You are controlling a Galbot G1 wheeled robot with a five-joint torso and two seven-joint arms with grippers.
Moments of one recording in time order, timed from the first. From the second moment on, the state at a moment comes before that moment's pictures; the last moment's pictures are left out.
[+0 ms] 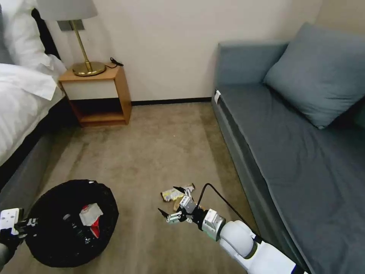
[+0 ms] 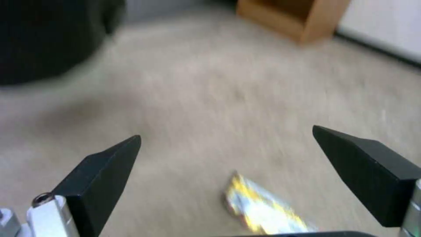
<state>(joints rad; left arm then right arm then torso) 1.85 -1.19 -1.27 -2.15 -0.56 0.70 0.12 -1.06 1.07 -0.22 1.70 0.11 -0.14 -0.21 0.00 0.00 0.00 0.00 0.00</state>
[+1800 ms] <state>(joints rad) 1.89 -1.20 -1.29 -2.15 -0.54 0.69 0.13 -0.69 1.19 -0.45 1.14 0.16 -0.45 -0.41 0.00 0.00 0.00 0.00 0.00</state>
